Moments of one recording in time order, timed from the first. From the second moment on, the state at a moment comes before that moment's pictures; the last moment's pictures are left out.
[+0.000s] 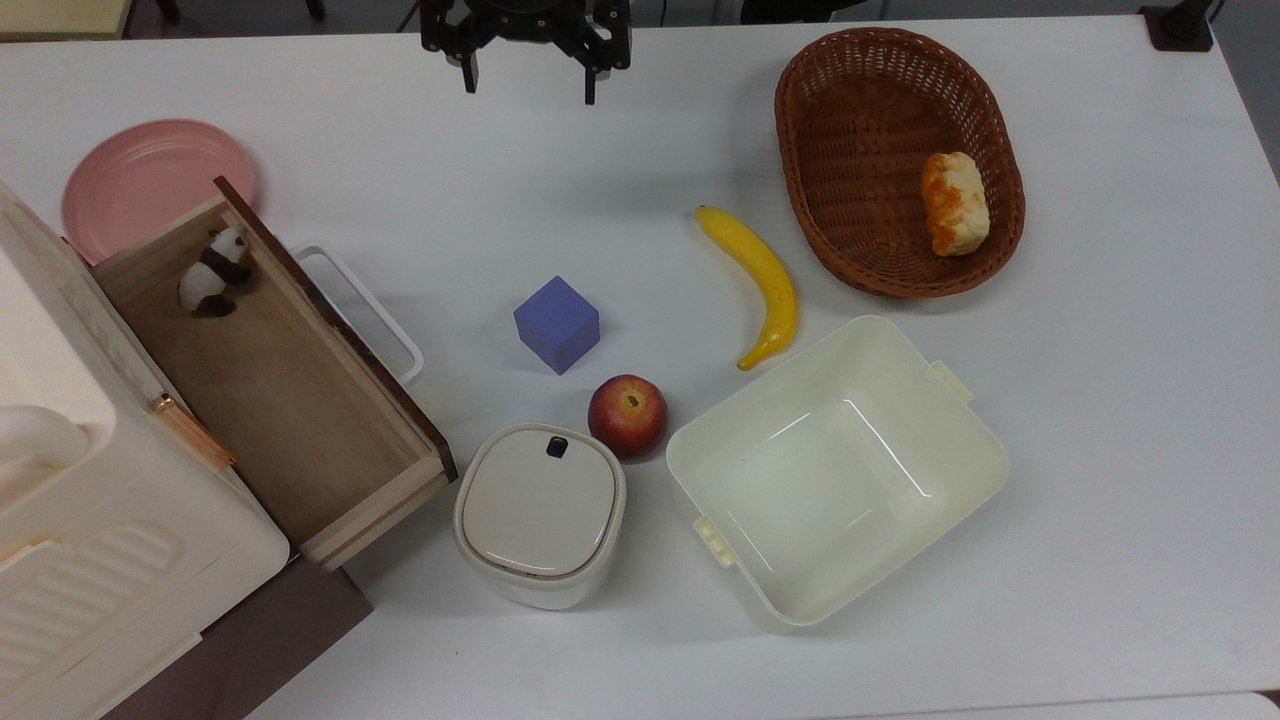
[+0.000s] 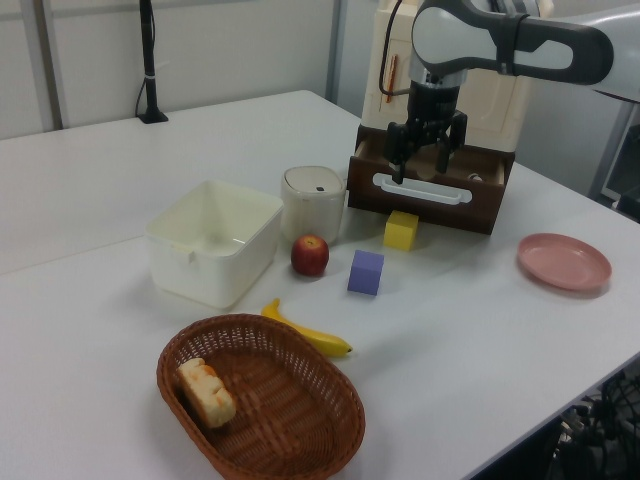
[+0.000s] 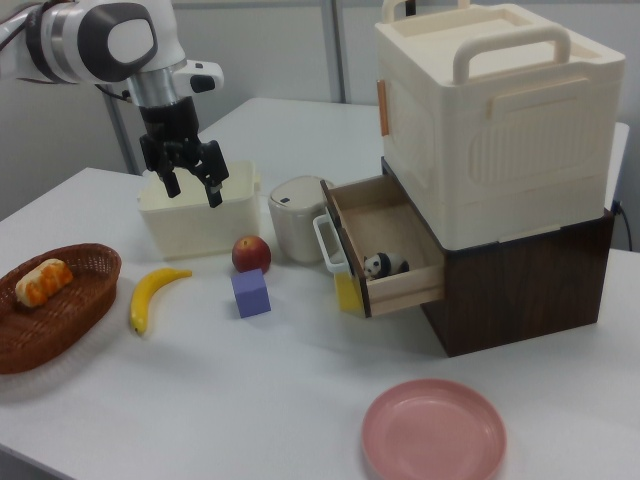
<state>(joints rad) 0.08 0.03 -0.04 -1.67 -0.05 1.70 0.11</state>
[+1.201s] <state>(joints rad) 0.06 0.01 -0.04 -1.67 -0.01 1.70 0.12</state>
